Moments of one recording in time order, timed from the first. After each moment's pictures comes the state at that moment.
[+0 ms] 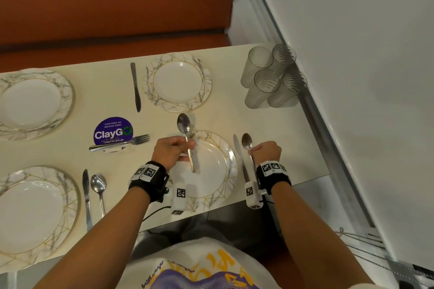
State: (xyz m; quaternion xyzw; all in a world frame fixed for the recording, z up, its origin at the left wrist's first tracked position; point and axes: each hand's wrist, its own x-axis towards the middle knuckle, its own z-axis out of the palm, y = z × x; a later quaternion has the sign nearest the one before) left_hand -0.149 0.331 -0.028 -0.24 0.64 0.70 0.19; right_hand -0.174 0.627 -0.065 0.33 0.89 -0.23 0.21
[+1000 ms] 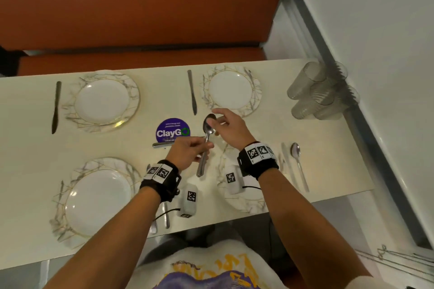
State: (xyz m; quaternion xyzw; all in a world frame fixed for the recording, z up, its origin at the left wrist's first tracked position) left_hand -0.133 0.191 0.000 -0.14 0.69 0.68 0.21; right_hand -0.205 0.358 0.024 0.01 0.84 -0.51 0.20
